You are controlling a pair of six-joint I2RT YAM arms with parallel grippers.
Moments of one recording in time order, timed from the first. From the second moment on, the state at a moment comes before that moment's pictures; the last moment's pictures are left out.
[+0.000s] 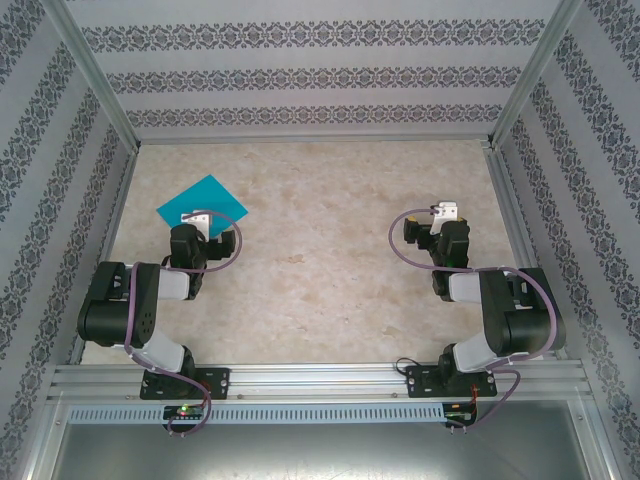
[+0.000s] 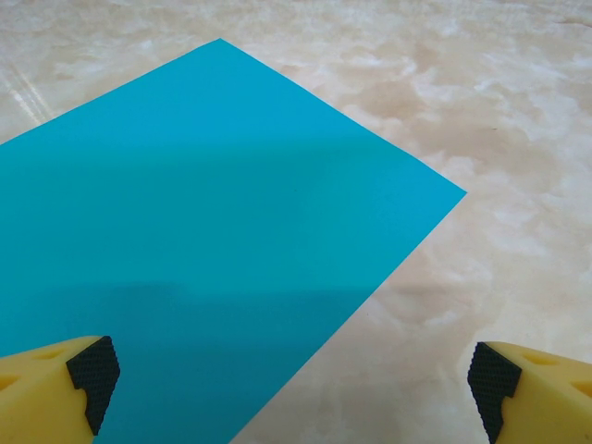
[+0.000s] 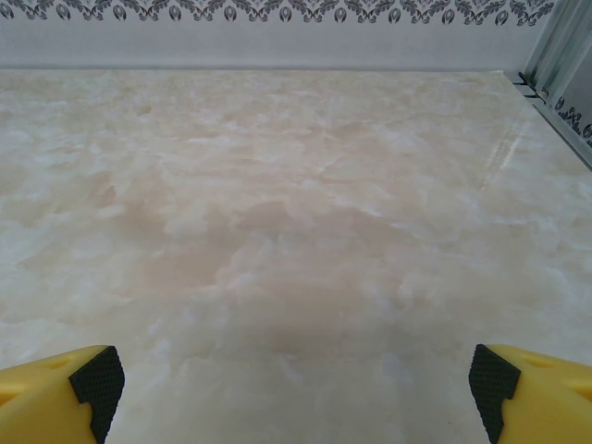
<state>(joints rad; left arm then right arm) 0.02 1.57 0.40 0.67 0.01 -0.01 0.03 1.50 0.37 0.78 0.05 0.02</state>
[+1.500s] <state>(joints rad) 0.02 2.13 1.58 -0.63 -0.09 -0.38 0.53 1.29 0.80 0.07 -0.11 0.21</state>
